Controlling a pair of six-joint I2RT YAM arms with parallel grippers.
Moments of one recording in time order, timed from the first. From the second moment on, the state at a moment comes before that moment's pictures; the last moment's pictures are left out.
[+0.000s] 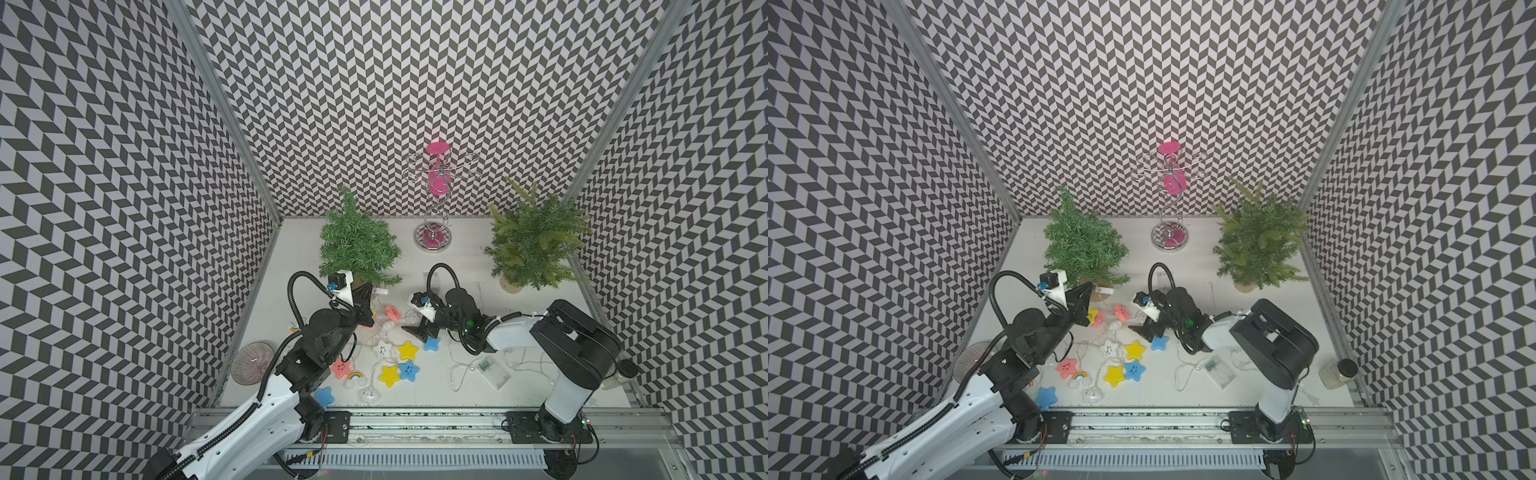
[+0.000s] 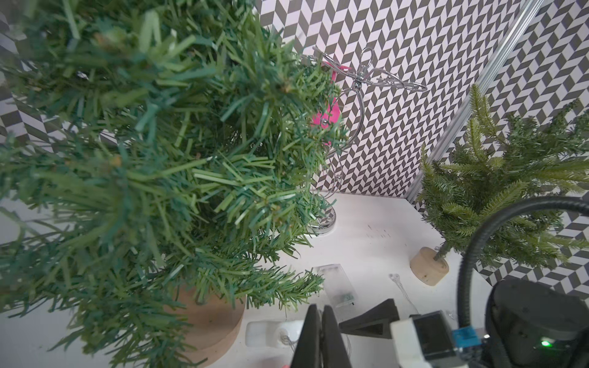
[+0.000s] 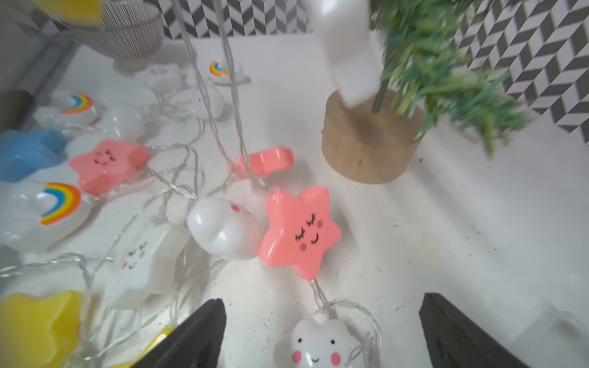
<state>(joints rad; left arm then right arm) -0.64 0.67 0.42 0.18 -0.23 -0.35 0.76 1.79 0.68 0.64 -0.35 -0.31</state>
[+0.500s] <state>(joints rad) -0.59 0.61 0.37 0.13 -0.26 -0.37 0.77 1.90 0.84 0.41 -0.11 -0.27</state>
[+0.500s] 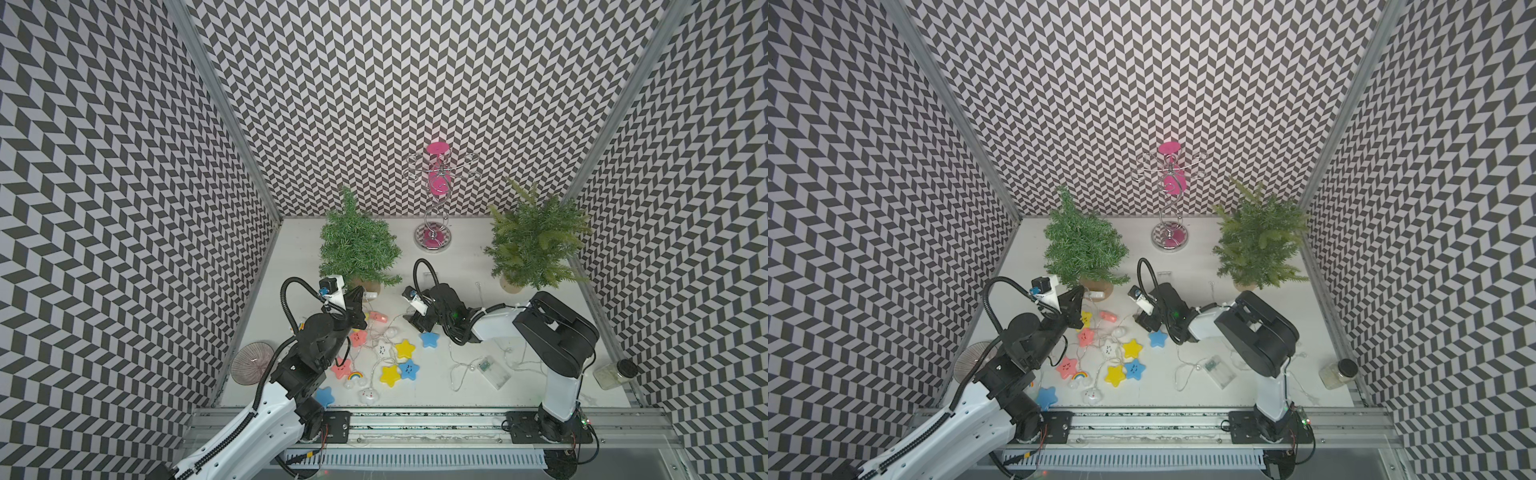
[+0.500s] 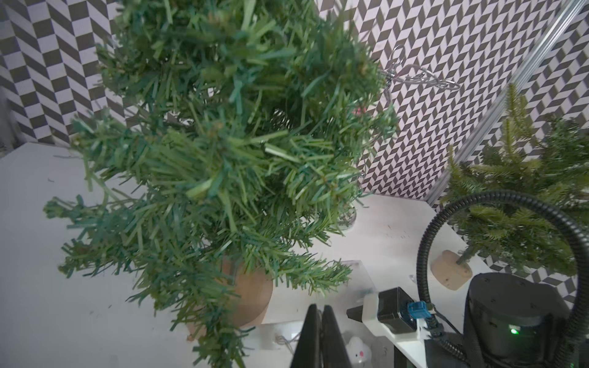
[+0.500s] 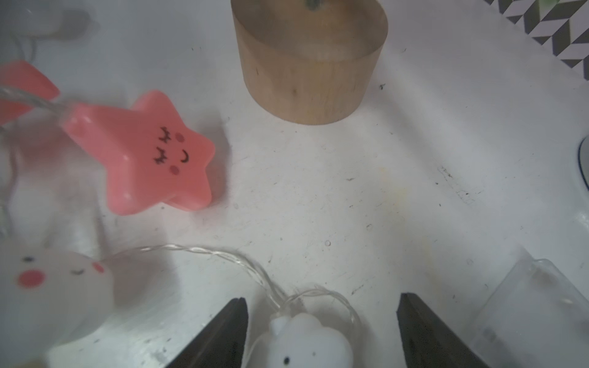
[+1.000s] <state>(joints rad) -0.35 0.49 0.35 0.13 -0.16 -0.43 0.79 1.70 0.82 0.33 -0.10 -0.32</state>
